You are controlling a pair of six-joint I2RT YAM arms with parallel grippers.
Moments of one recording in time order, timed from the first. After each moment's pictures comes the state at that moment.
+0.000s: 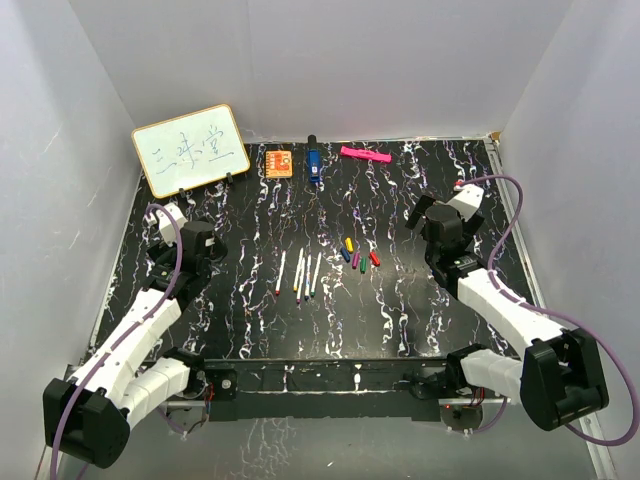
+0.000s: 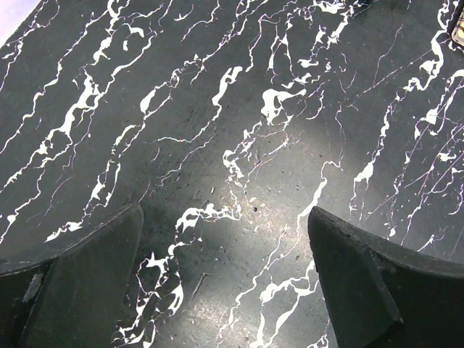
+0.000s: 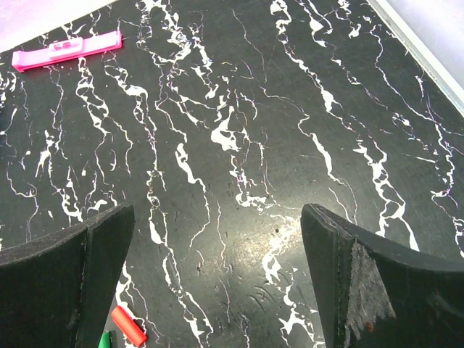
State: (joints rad) left arm -0.33 0.93 0.68 -0.48 -0.67 -0.63; right arm 0.31 1.12 0.63 0.07 0.61 0.42
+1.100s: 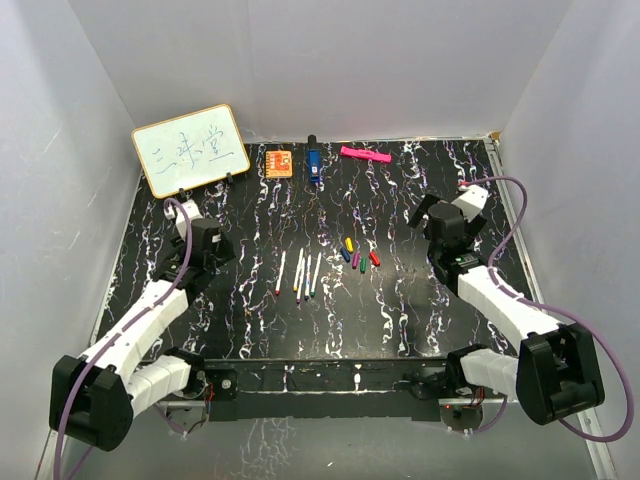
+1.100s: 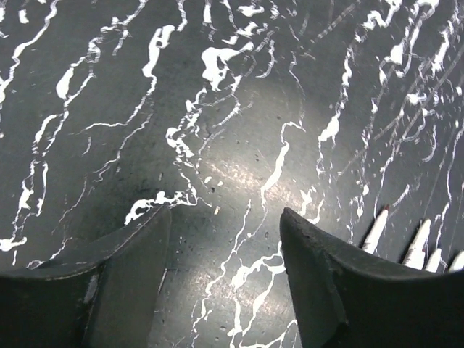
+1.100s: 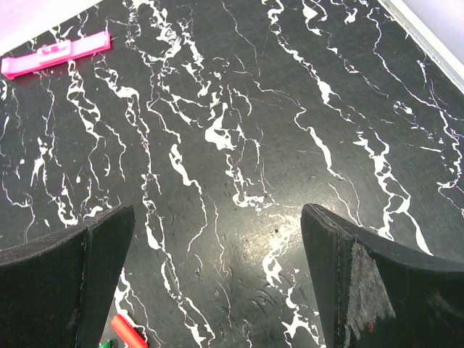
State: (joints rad) left arm -0.33 1.03 0.66 -0.38 -0.51 -0.59; right arm 0.29 1.15 0.63 0.07 0.60 0.46
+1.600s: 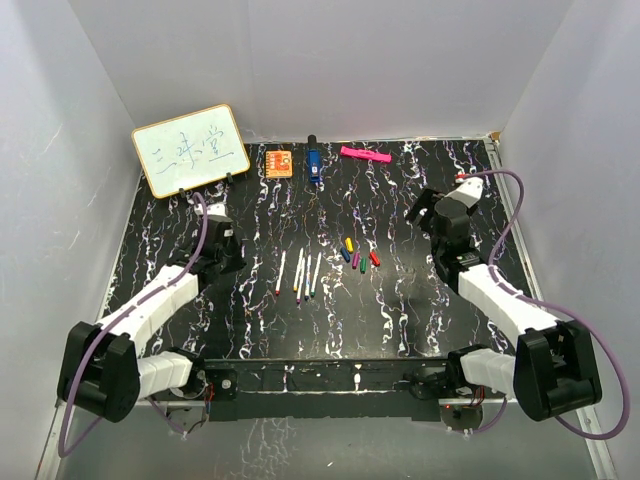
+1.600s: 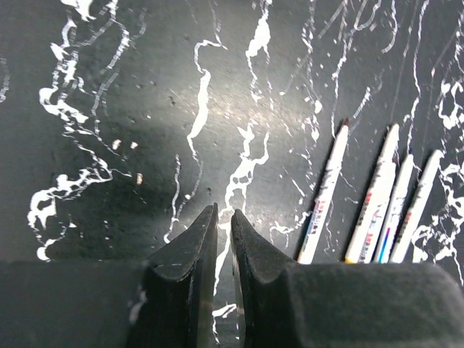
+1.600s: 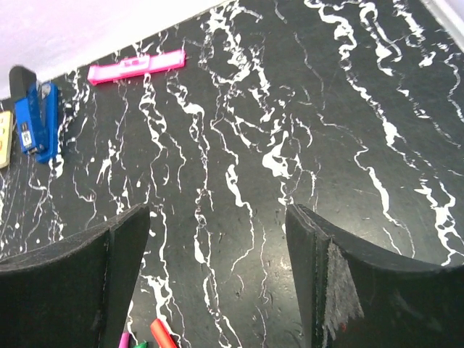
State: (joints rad) left arm -0.35 1.18 0.68 -0.34 -0.19 -0.51; right arm 0.24 1.15 0.63 0.23 0.41 0.39
